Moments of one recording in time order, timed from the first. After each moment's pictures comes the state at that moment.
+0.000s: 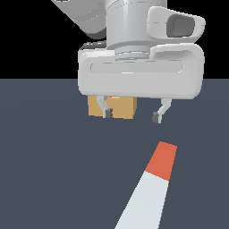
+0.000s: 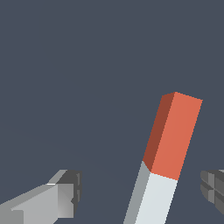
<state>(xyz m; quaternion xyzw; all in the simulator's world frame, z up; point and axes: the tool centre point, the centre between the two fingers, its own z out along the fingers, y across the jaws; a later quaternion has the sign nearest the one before) 0.032 -0.091 0.128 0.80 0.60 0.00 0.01</state>
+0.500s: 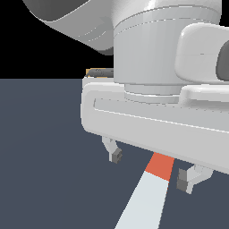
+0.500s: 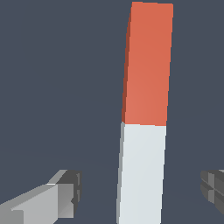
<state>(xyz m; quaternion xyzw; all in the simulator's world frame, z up) 0.043 -0.172 0.081 0.87 0.50 0.00 0.00</state>
